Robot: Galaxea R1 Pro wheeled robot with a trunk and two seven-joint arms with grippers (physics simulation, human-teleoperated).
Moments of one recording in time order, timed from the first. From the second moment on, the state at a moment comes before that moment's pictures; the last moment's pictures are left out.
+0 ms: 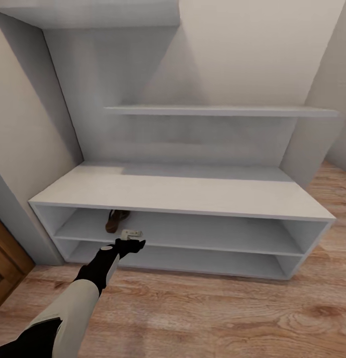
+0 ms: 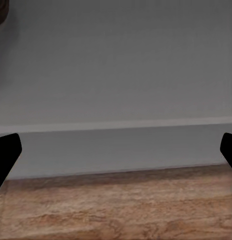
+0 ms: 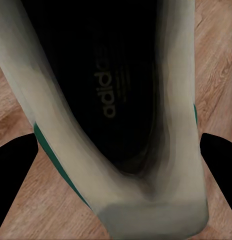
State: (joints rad) left arm -0.83 -0.09 0.24 -0.48 -0.29 0.17 -0.23; right arm -0.14 -0.49 -1.03 -1.50 0.09 1.03 0.10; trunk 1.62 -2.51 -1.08
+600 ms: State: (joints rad) left arm -0.83 -0.09 0.24 -0.48 -0.29 0.17 -0.23; right arm -0.14 -0.49 -1.02 -1.51 0.09 1.03 0.09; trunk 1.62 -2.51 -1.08
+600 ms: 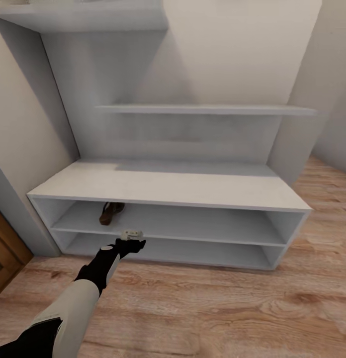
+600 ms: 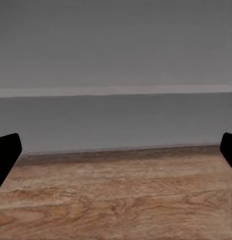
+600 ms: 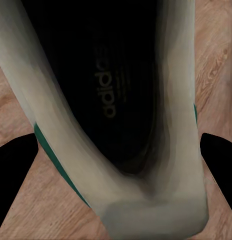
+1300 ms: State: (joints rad) left arm -0.83 -0.09 0.24 -0.48 -0.29 0.17 -0.23; right arm -0.14 -0.49 -1.02 -1.51 0.09 1.03 0.09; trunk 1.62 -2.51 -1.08
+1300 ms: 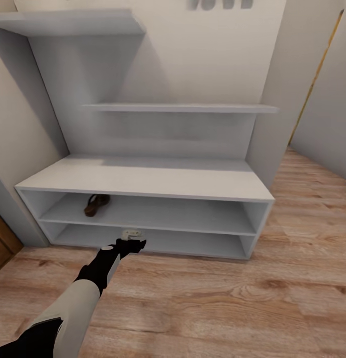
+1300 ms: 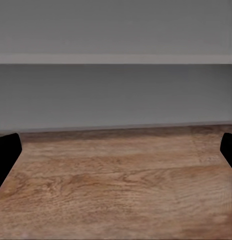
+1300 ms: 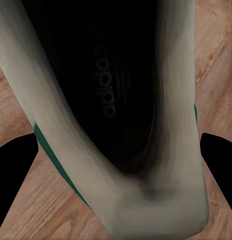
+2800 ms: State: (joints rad) left arm -0.83 -0.09 0.24 -0.48 -0.29 0.17 -0.23; right arm -0.14 -0.49 -1.02 -1.51 0.09 1.03 0.09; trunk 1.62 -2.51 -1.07
